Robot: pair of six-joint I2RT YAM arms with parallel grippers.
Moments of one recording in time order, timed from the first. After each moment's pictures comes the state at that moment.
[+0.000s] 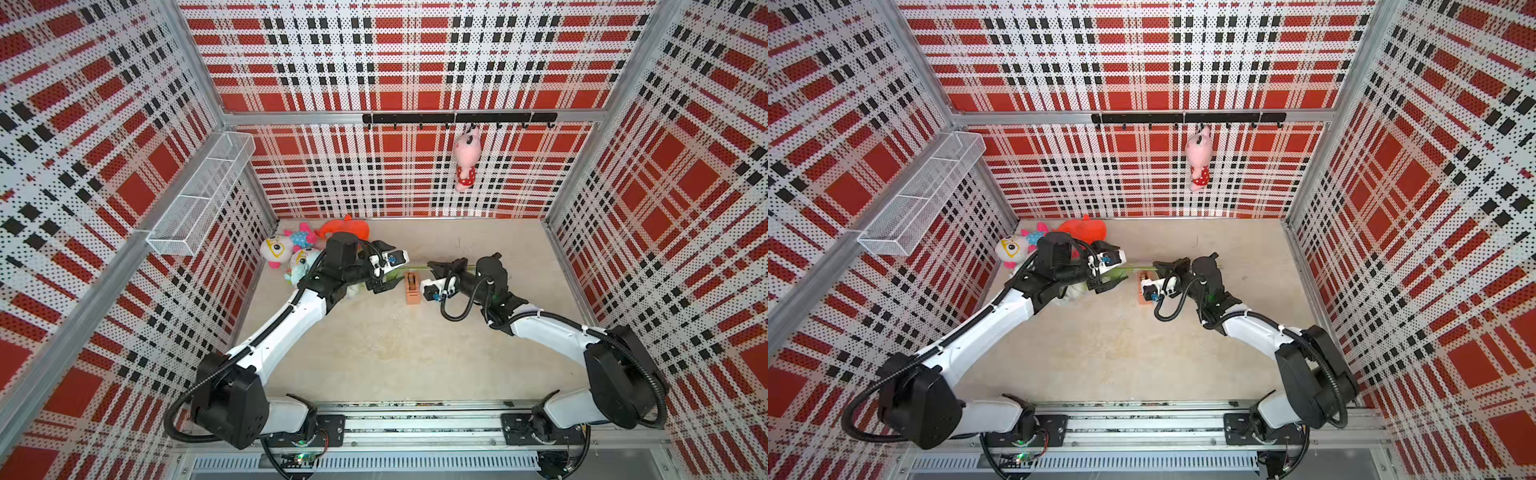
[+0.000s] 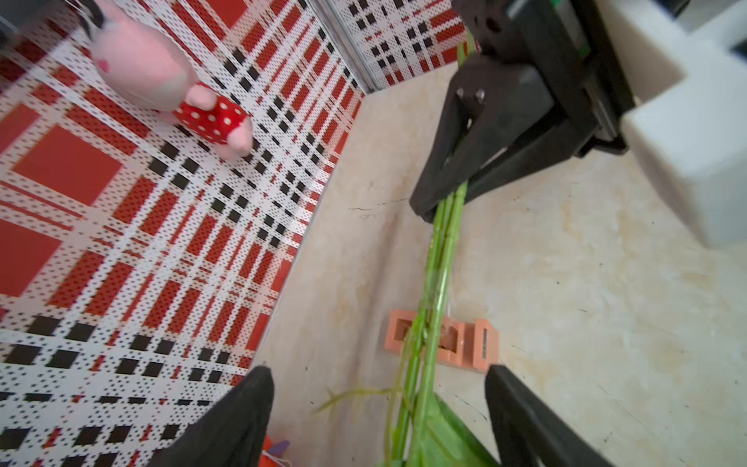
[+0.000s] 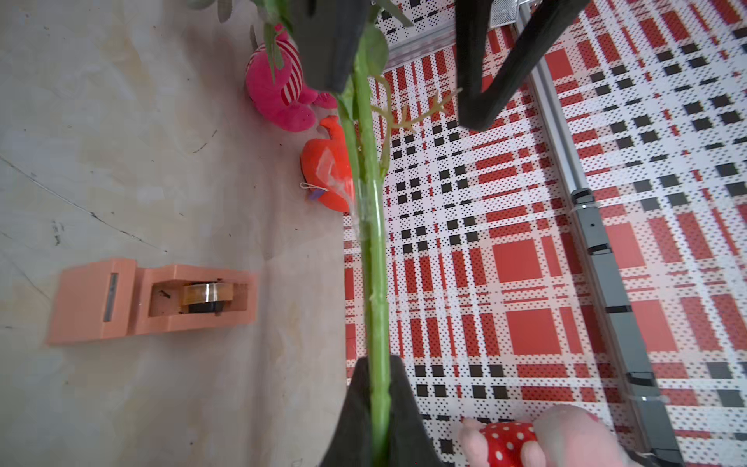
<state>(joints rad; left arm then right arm) -0.40 1.39 1.10 -0.24 0.49 0.88 0.54 1.45 0.77 0.54 -0.26 -1.38</state>
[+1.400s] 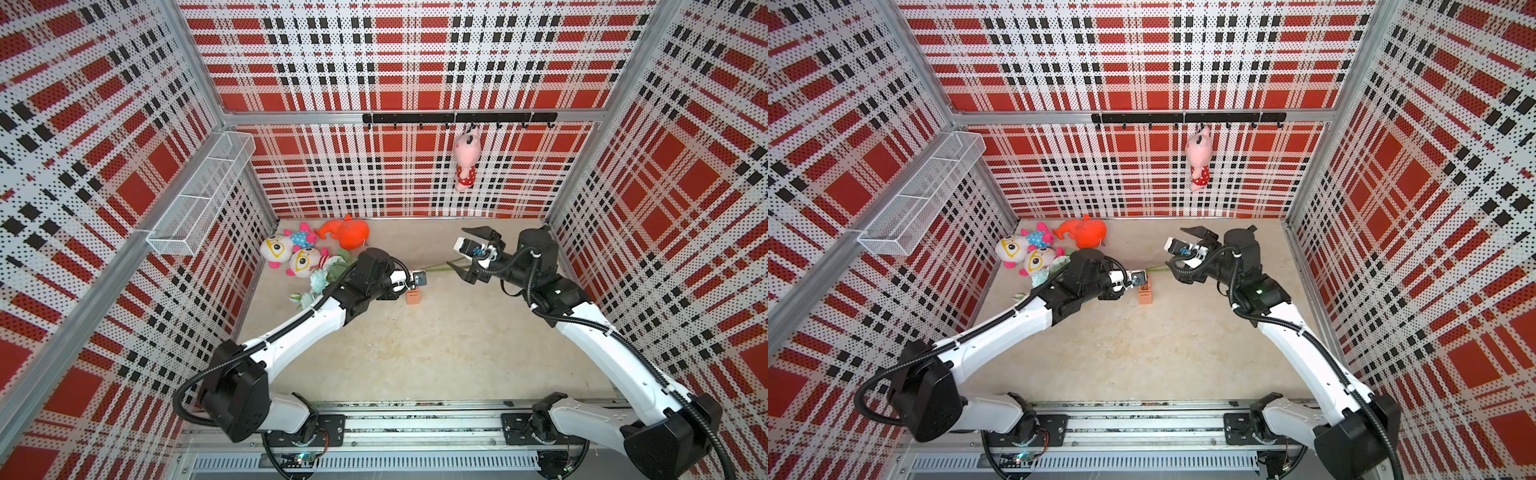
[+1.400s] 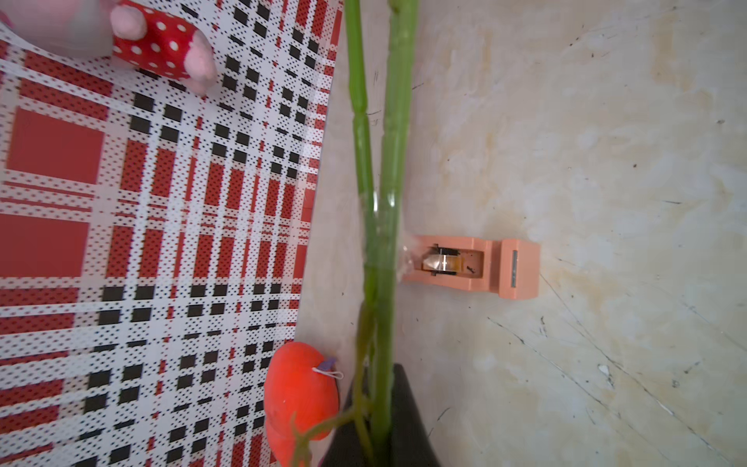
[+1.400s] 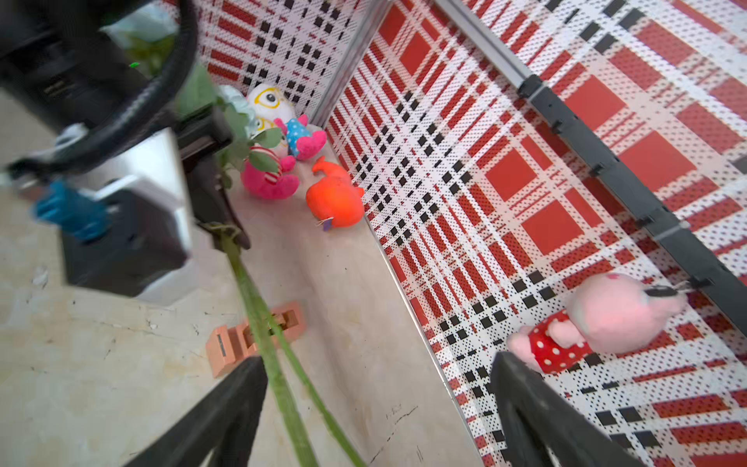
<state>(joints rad) -0.64 1.35 0.97 -0.15 -0.07 1.05 0.42 1.18 1.20 -0.26 -0.40 -0.72</state>
